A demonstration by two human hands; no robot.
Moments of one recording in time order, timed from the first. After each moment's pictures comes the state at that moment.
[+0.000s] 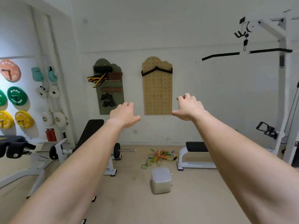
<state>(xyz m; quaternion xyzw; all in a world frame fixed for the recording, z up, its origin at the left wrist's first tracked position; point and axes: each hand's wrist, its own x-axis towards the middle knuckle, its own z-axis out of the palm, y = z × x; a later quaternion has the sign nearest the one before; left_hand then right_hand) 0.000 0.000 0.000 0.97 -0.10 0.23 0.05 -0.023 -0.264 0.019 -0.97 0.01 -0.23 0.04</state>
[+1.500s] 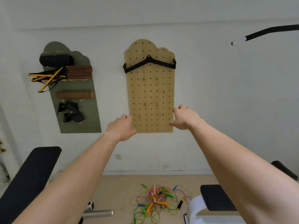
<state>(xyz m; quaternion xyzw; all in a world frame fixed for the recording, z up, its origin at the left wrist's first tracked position) 0.982 -0.125 -0.048 0.98 -0.14 0.15 0.05 0.946 -0.387 -0.014 -0.99 0.03 -0.13 0.02</state>
